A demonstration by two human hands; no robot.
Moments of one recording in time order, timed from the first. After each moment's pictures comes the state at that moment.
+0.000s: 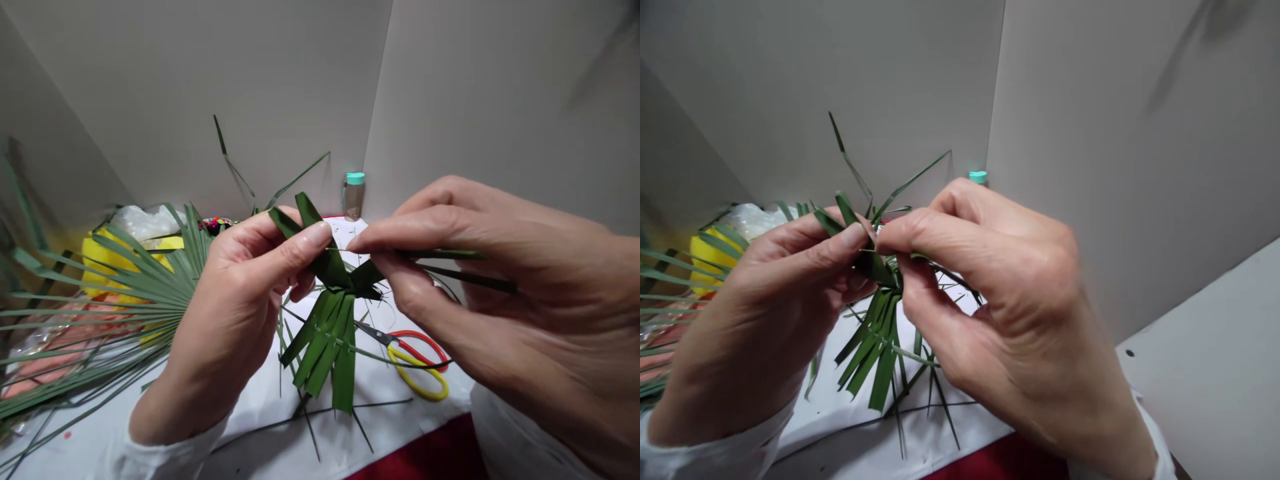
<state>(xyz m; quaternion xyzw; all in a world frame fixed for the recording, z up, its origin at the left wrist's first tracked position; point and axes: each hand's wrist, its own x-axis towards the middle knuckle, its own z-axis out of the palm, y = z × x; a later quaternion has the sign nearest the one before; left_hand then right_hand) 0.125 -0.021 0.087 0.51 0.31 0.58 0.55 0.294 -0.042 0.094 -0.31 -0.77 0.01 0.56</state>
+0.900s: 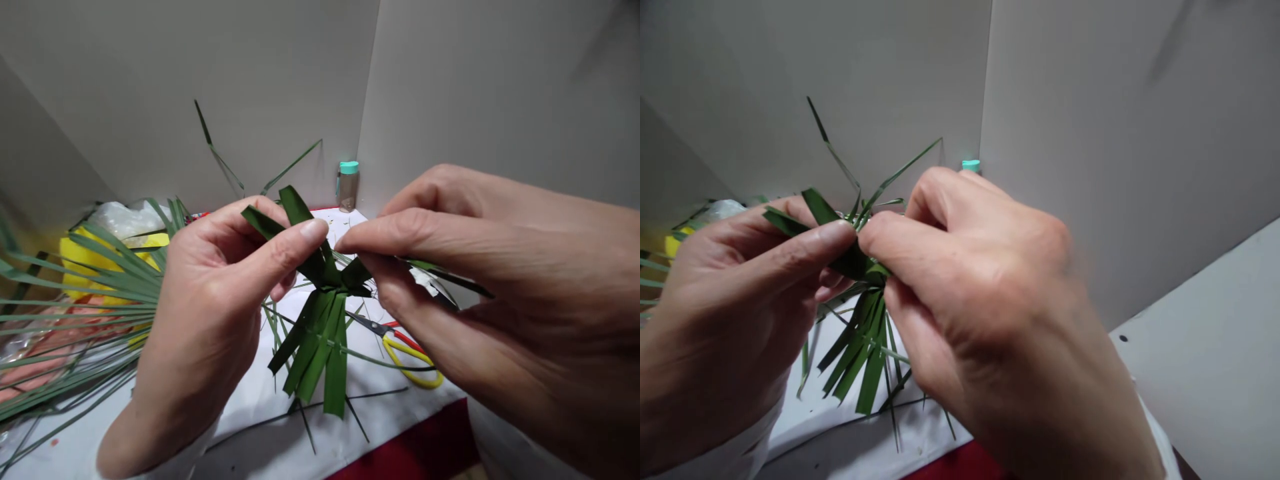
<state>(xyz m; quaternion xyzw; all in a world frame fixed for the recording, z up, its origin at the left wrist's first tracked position) 0.127 -0.022 0.090 0.55 0.38 0.58 0.45 0.292 -0.054 0.105 -0.40 -0.78 -0.08 0.47</state>
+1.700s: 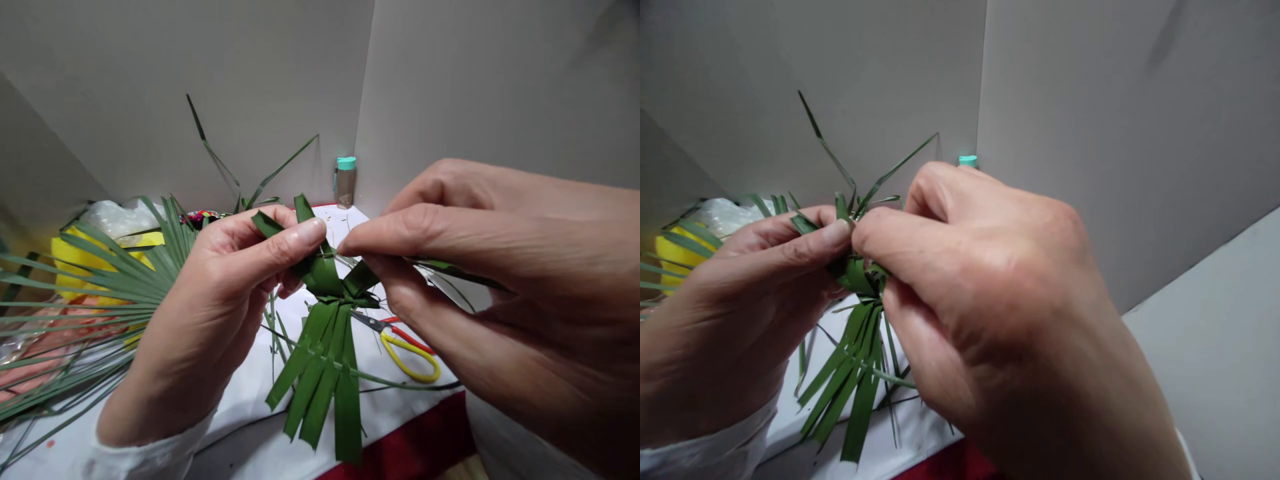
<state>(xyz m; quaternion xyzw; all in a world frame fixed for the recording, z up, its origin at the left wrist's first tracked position) 0.129 -0.018 0.095 0.52 0.35 0.53 0.57 0.305 -0.056 0.111 -0.38 -0.83 -0.06 0.40</state>
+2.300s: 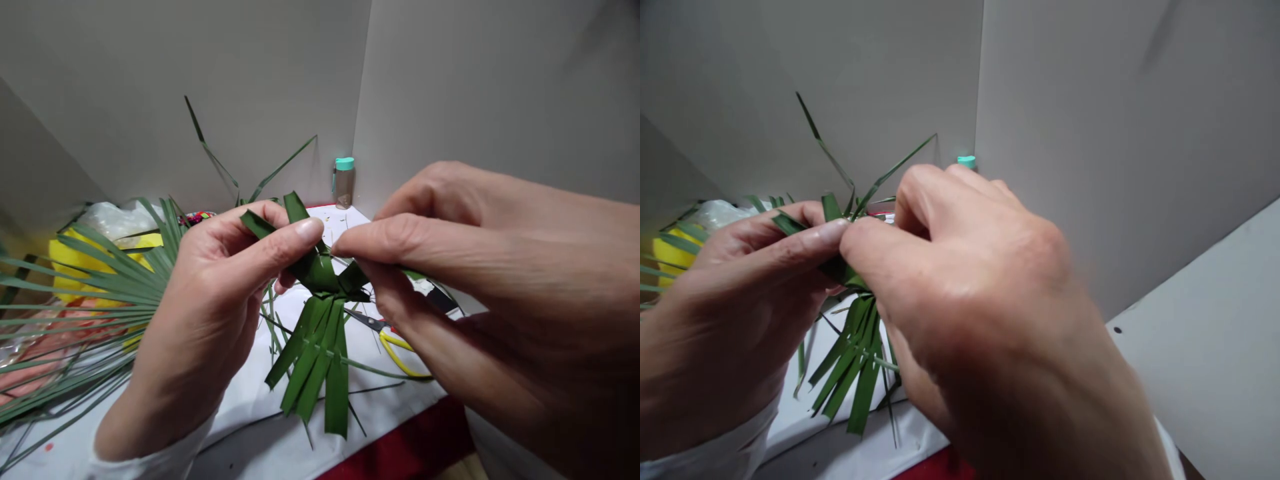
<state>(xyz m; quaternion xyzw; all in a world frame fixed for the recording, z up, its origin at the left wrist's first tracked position) 0.129 -0.018 0.095 0.53 0.37 0.56 0.52 0.300 -0.058 0.112 -0.41 -0.81 -0.13 0.39</state>
